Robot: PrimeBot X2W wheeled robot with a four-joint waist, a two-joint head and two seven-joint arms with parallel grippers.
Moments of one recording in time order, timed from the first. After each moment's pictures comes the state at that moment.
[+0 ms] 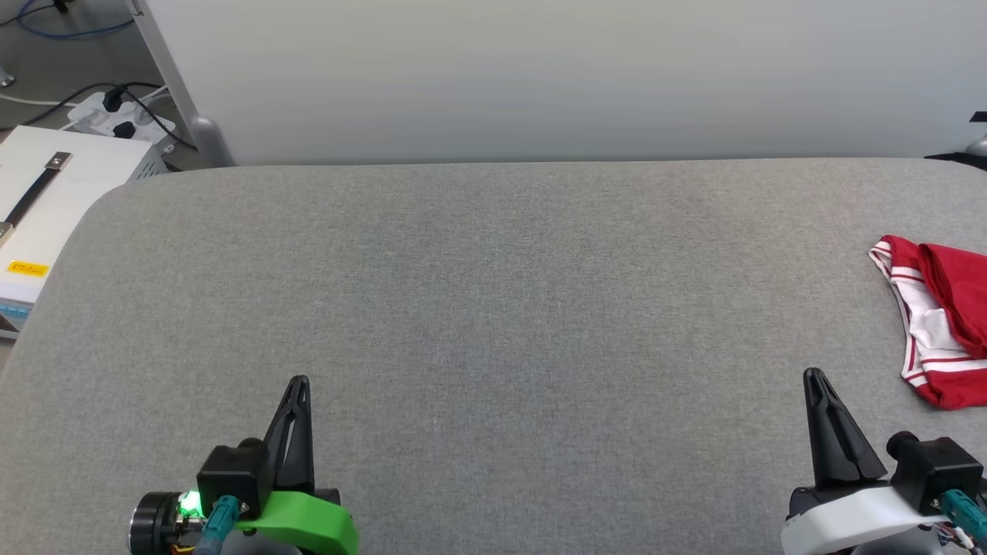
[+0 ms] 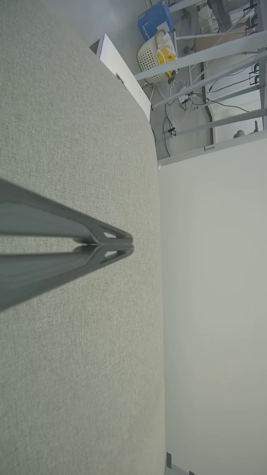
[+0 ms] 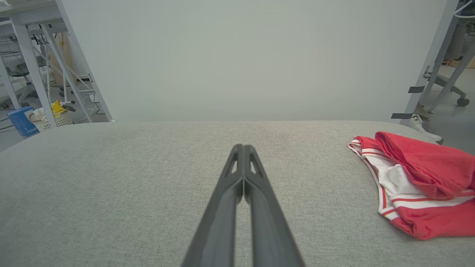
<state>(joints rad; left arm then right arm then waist) 0.07 0.07 -0.03 0.05 -0.06 -0.02 -0.21 0.10 -0.06 -0.02 -0.02 0.14 0.13 -0.21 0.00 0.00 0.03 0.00</state>
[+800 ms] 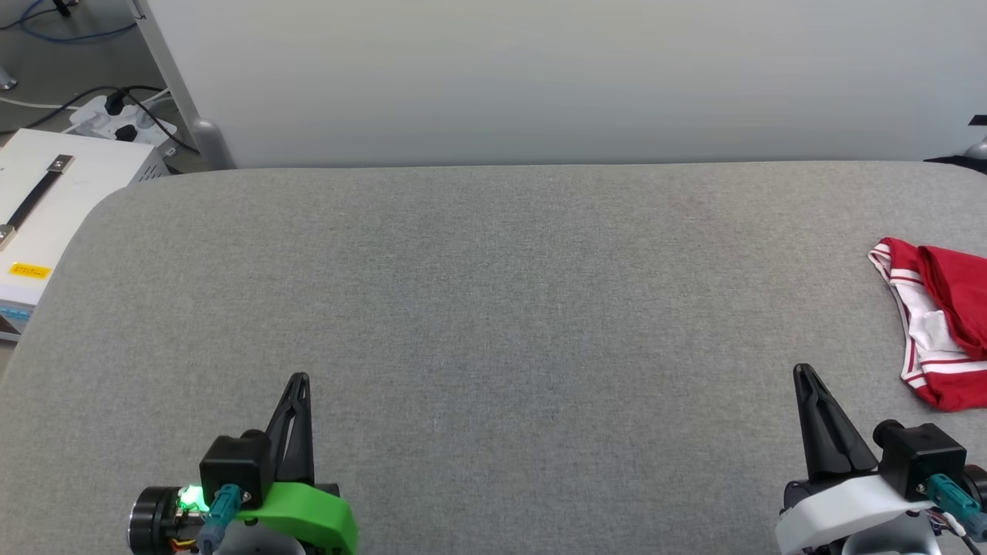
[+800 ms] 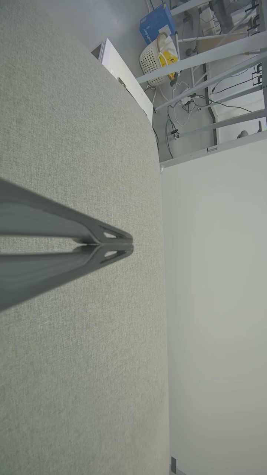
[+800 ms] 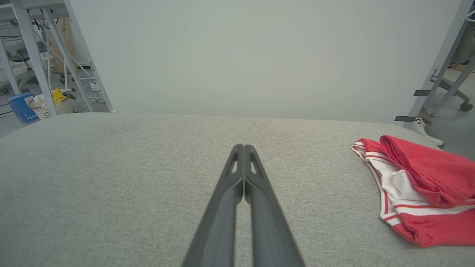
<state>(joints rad) 0.06 0.07 -0.02 0.04 -0.04 -0.02 -0.16 0.08 -0.06 -0.01 -0.01 0.11 0.13 -0.16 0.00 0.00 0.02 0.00</state>
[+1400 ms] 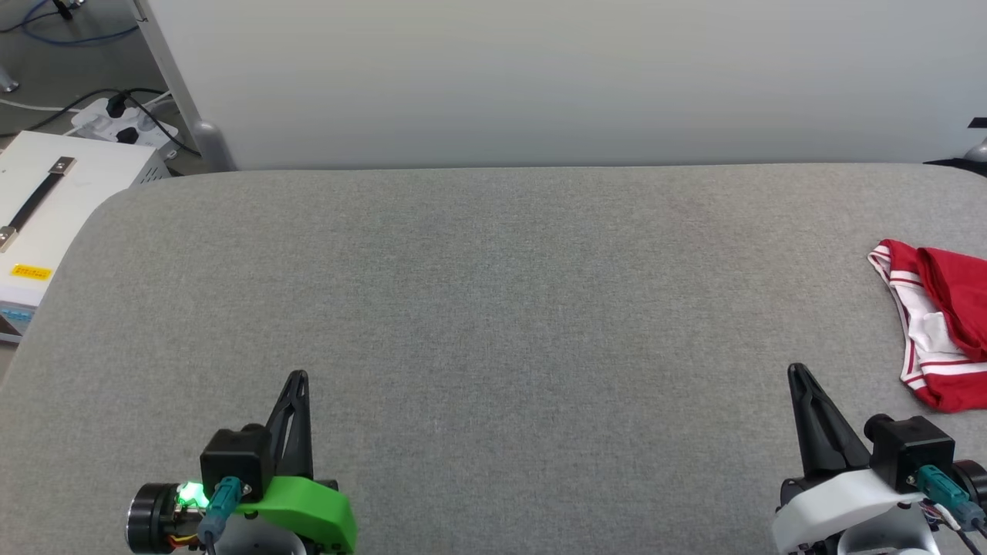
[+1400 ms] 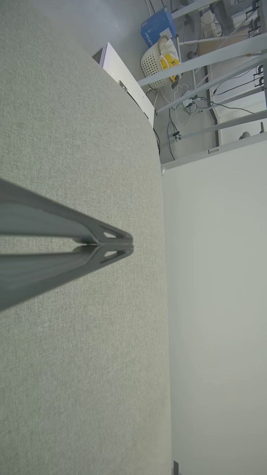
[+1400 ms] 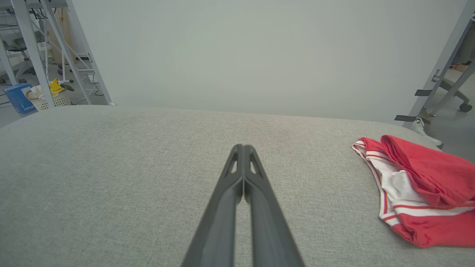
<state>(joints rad) 0.05 0.06 -0.02 0.03 -0.03 -0.01 -0.12 0.07 -0.06 -0.01 -0.01 0.08 0.13 -0.13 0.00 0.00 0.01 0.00</state>
